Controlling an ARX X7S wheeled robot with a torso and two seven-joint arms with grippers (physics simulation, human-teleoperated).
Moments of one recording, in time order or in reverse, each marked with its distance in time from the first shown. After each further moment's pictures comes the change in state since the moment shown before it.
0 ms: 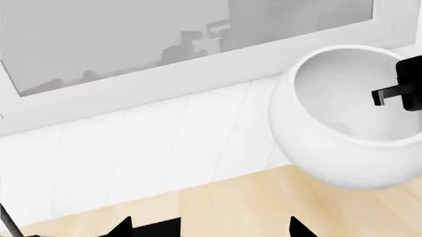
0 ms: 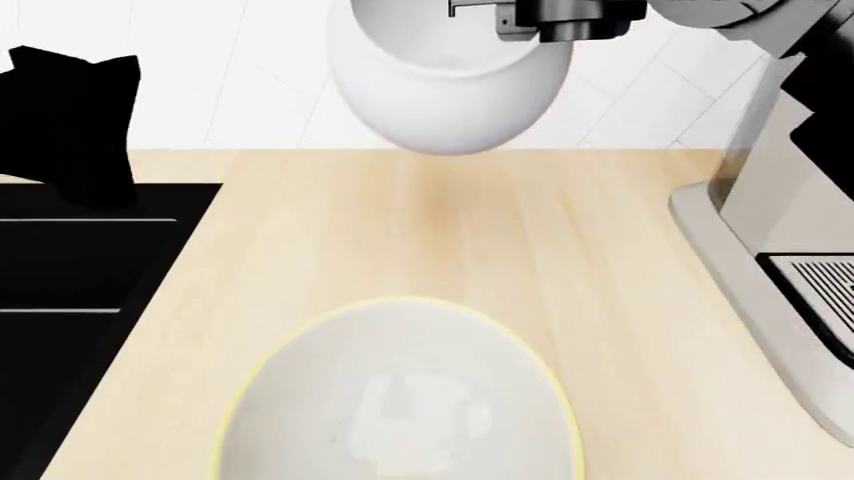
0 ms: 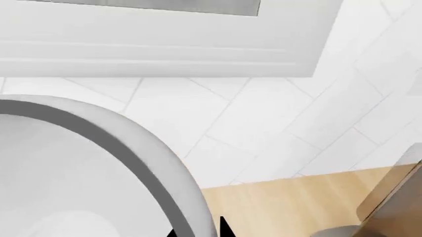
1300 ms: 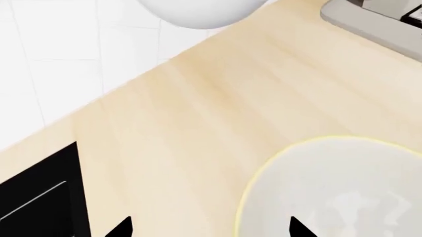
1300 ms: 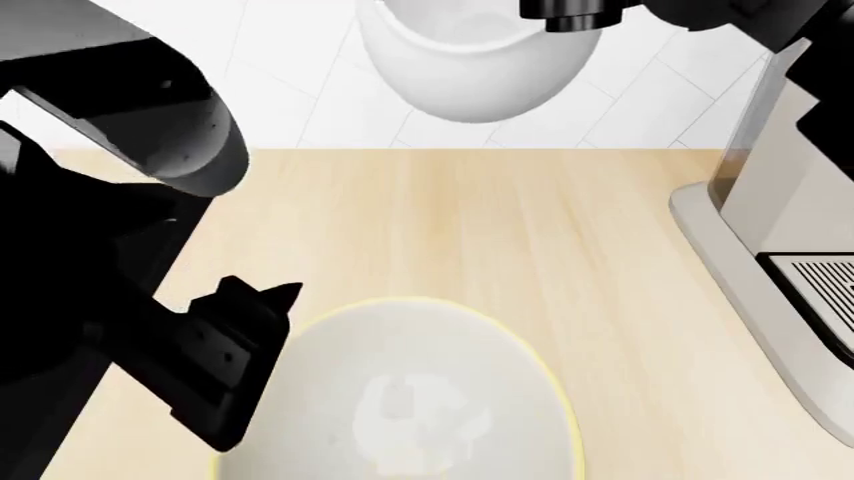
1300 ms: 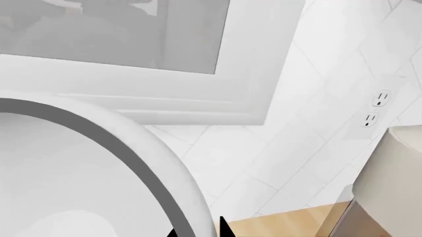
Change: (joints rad) left arm -0.221 0.151 0.402 -0.017 -0.521 0.014 -0.119; right arm 0.032 -0.012 -0.040 -0.007 -0.145 -0.032 0.038
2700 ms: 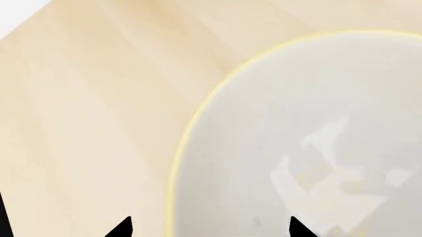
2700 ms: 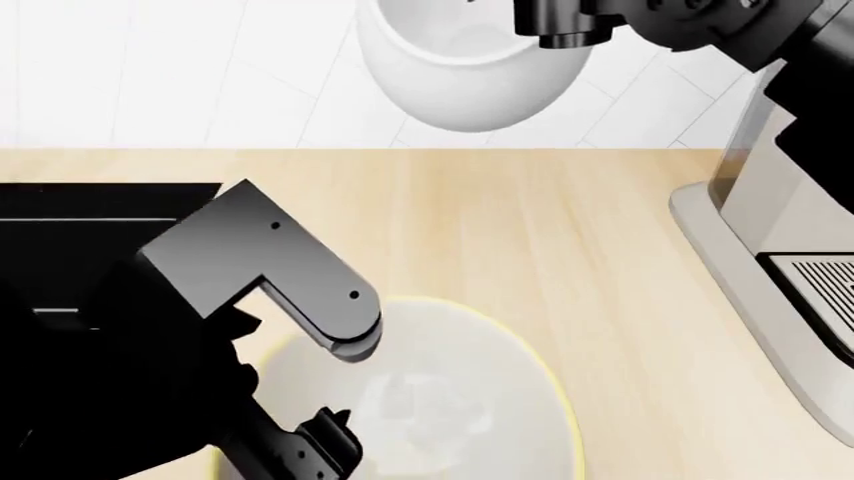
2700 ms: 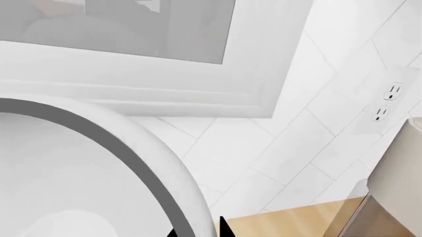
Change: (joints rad) left arm 0.163 0.079 0.184 0.069 0.121 0.002 0.117; right arm -0.038 -0.006 0.020 0.012 -0.028 -0.009 -0.016
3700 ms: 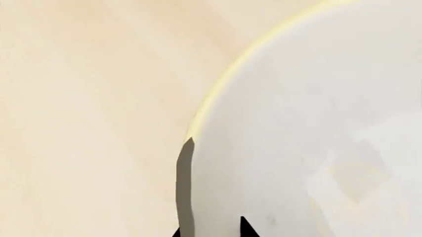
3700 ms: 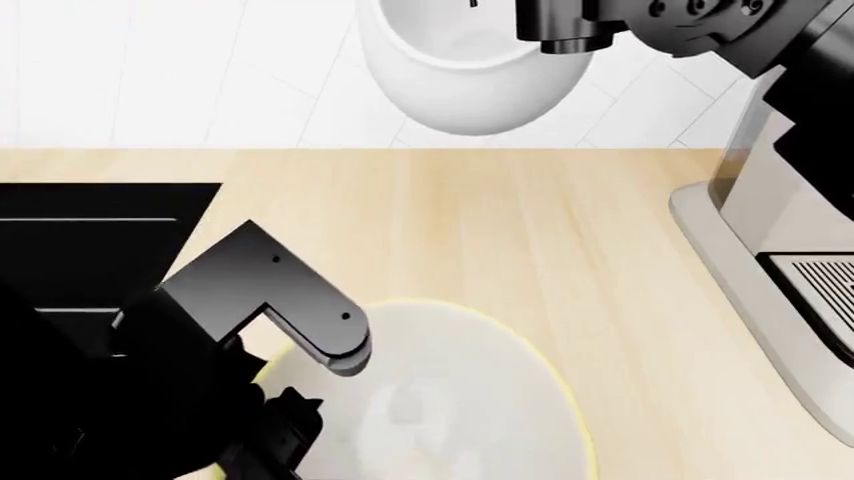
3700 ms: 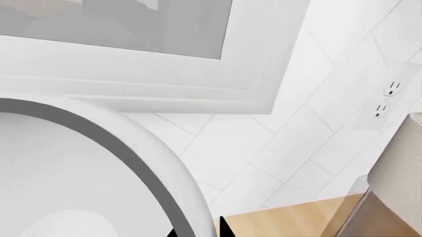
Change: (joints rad) left arm 0.133 -0.051 -0.006 0.030 0.140 0.022 0.096; right arm -0.014 0.008 0.016 -0.006 -0.010 0.004 0.008
